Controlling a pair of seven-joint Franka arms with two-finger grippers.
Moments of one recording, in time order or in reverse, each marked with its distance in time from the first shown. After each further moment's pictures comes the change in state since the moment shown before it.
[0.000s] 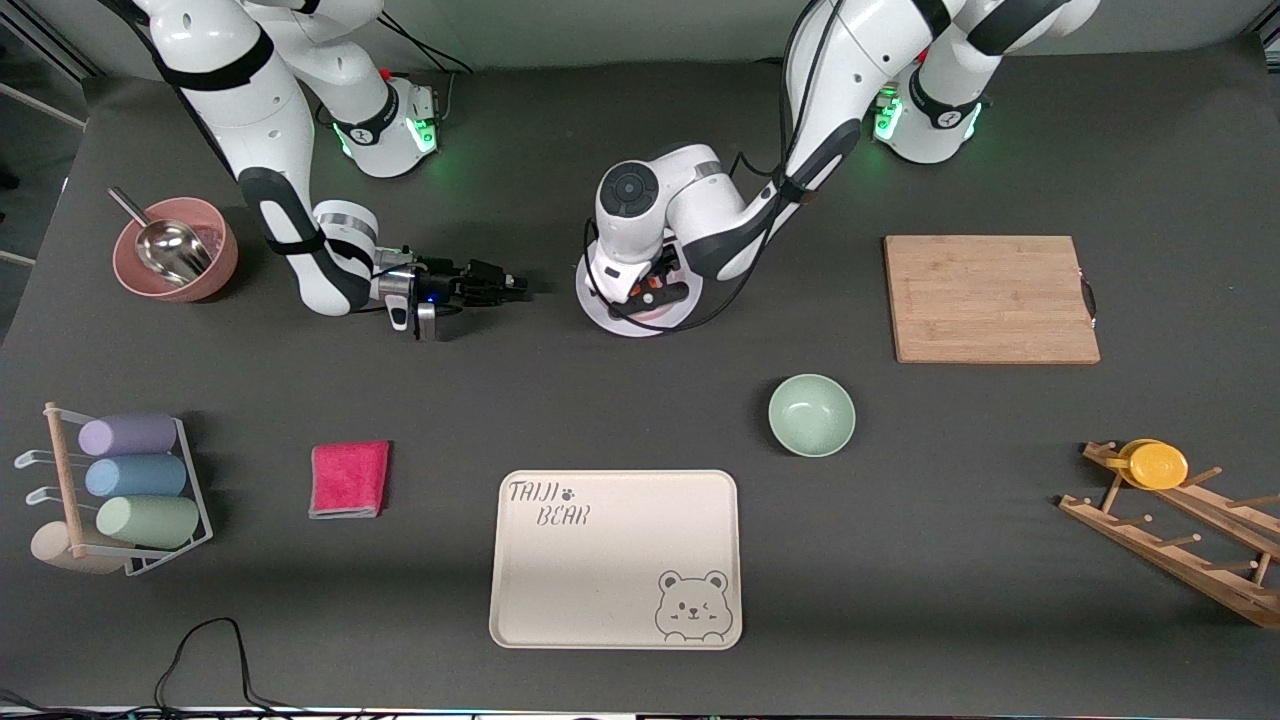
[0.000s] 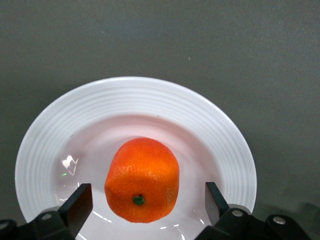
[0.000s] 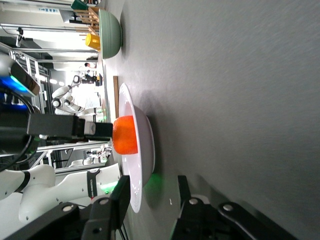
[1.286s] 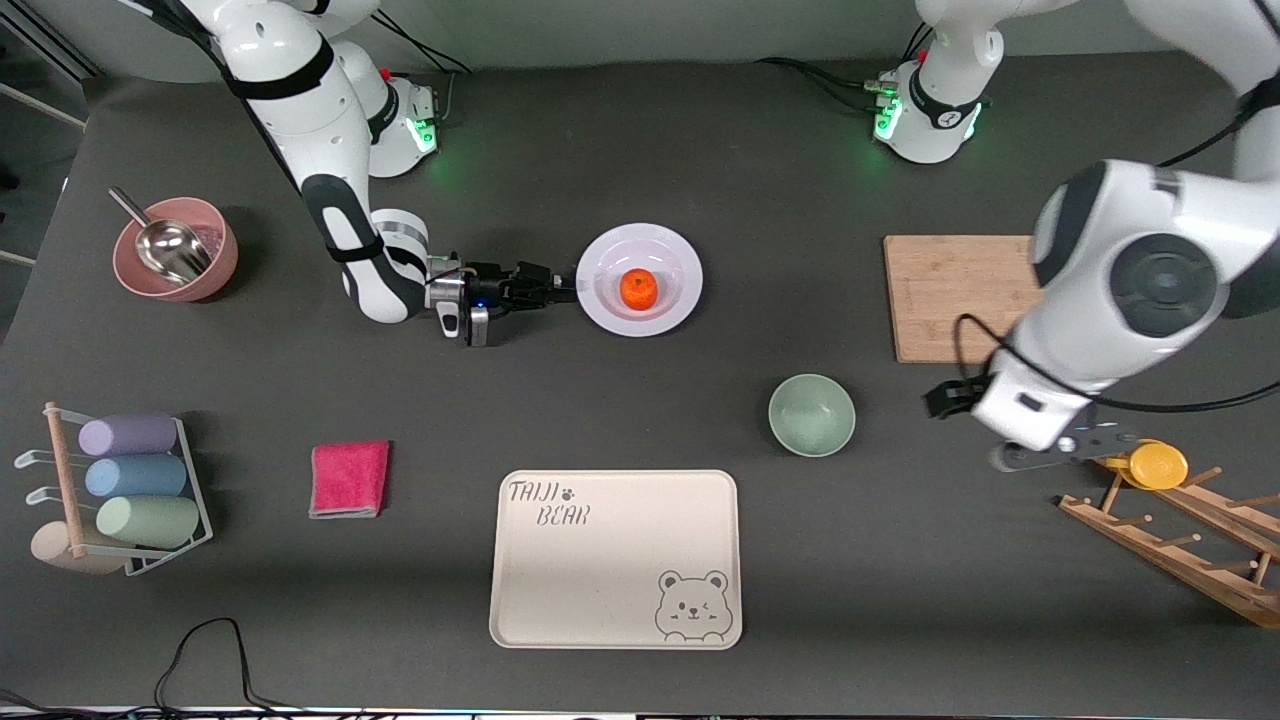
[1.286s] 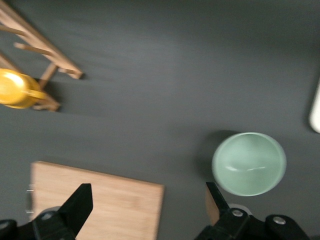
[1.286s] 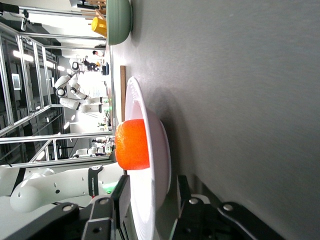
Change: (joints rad) left arm 0.668 -0.359 0.107 0.200 -0.003 -0.544 0.991; right arm 0.159 0.093 0.033 0.126 0.144 0.000 0.000
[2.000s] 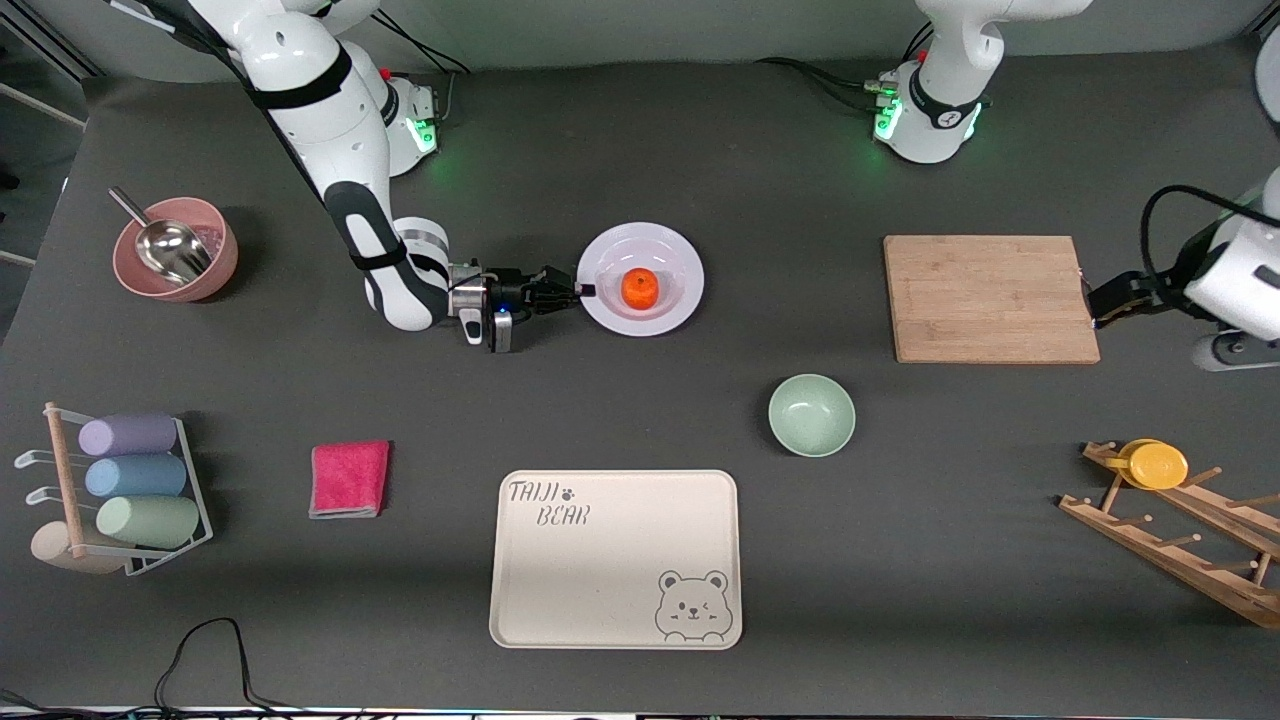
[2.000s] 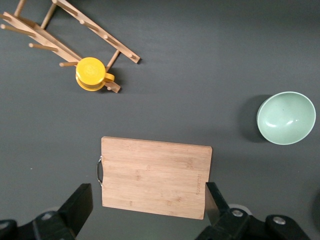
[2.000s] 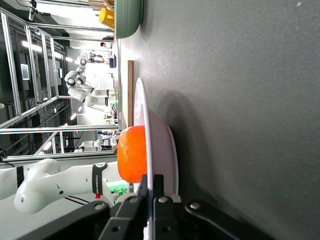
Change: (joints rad) left arm -0.222 -0.228 0.436 0.007 -0.121 -0.193 0.313; right arm 0.002 0.042 0.045 0.069 0.015 -0.001 0.003
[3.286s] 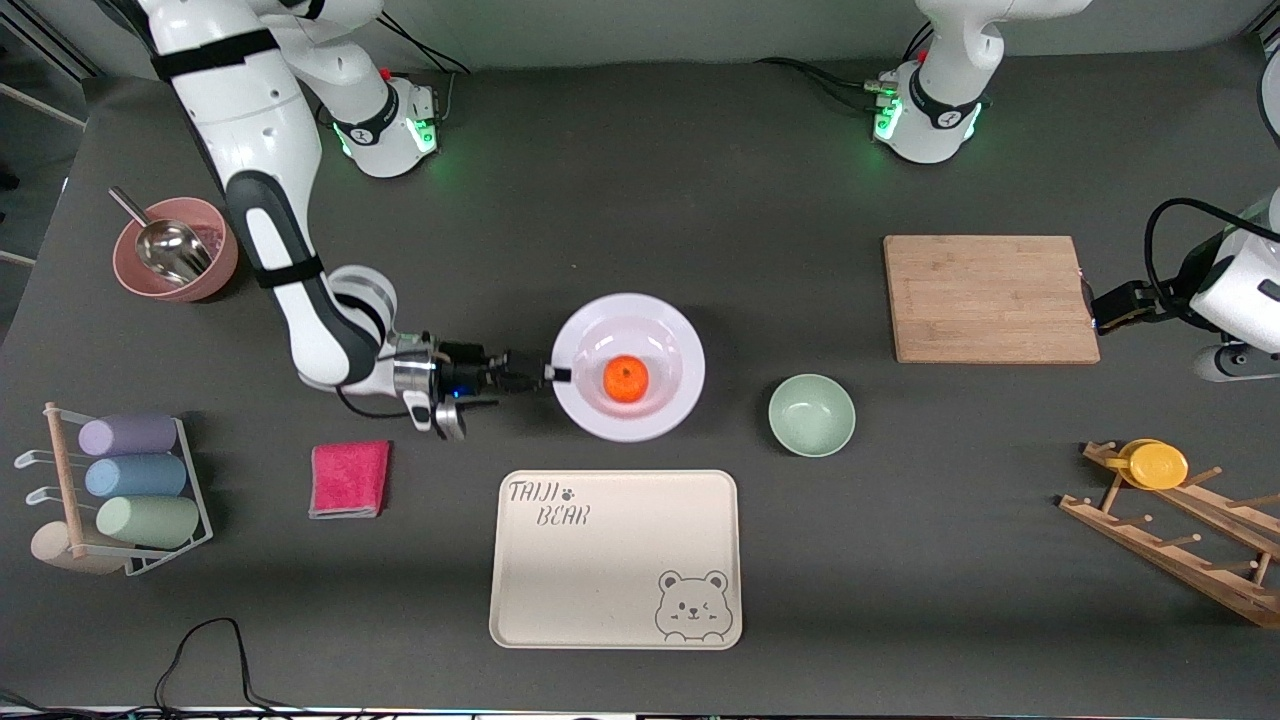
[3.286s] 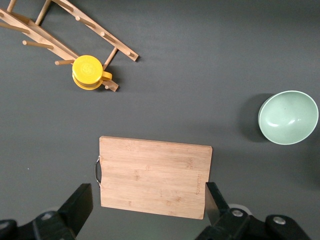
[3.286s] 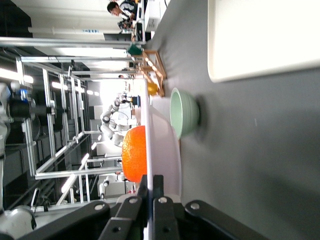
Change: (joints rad) left arm 0.009 0.029 -0.010 0.004 -0.007 0.001 0.001; right arm -0.158 0.011 -0.019 0.449 -0.150 0.010 0.474
